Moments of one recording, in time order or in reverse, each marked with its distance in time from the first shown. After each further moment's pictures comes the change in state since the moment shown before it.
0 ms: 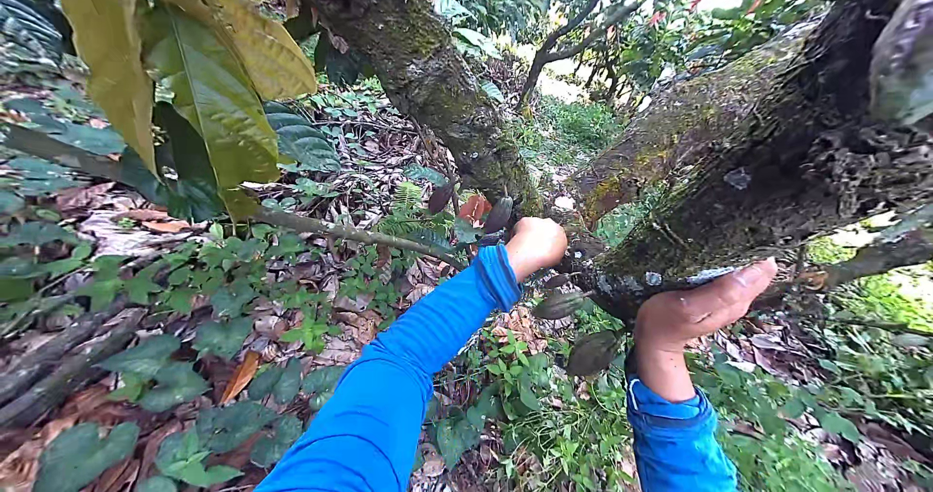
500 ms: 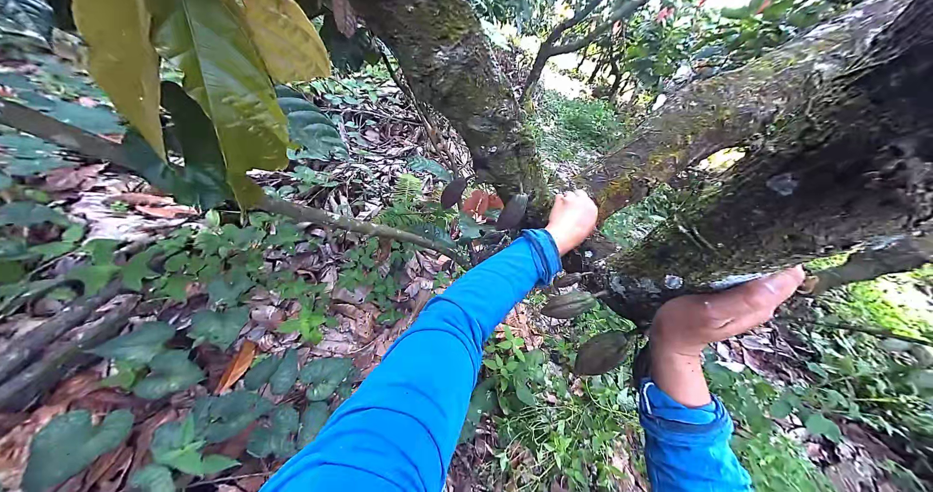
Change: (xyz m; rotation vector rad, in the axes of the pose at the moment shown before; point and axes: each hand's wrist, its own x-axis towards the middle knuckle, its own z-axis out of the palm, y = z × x) left_hand 0.097 0.011 0.027 -0.035 0.326 0.052; right_hand 0.002 0.000 0.000 0.077 -0.005 -0.022
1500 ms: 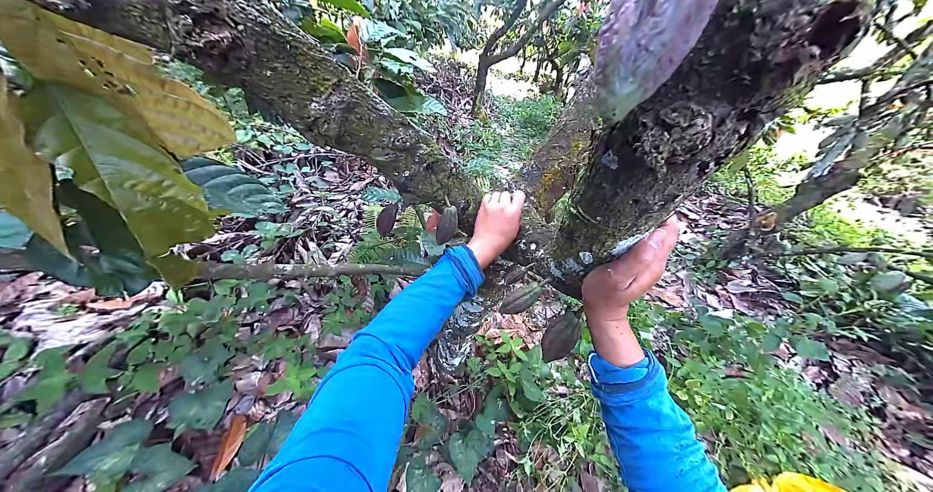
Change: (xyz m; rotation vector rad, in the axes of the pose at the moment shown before) left_hand -0.008 -0.037 0.028 -0.041 0.518 0.225; right_hand -0.006 0.004 0.001 -0.058 -0.001 0.083
